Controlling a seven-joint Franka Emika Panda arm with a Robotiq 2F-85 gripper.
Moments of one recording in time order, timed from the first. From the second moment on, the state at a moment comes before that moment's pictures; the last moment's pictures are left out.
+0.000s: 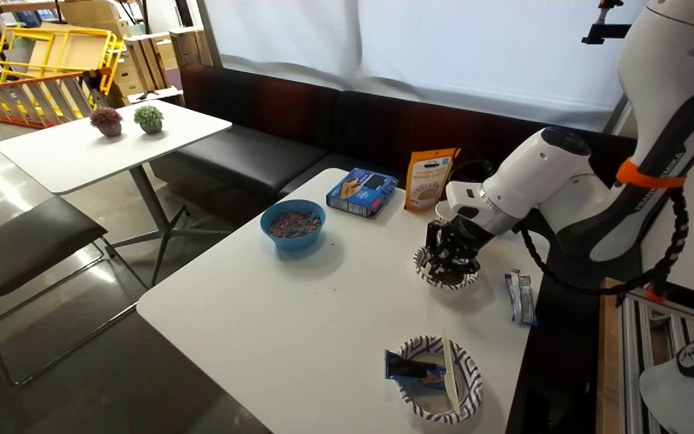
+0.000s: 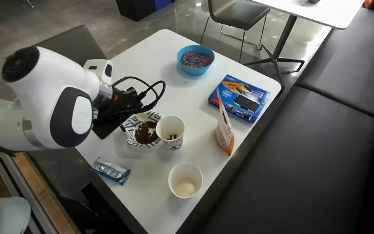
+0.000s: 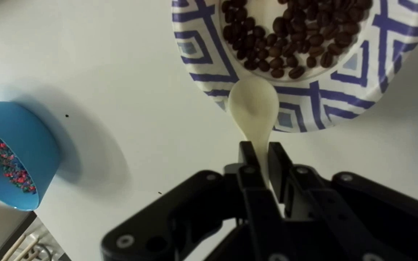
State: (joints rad) arm -0.16 0.18 -0.16 -2.75 -1.01 3.48 -0.63
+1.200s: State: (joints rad) arm -0.15 0.25 -0.27 -2.74 -1.00 3.56 -0.71
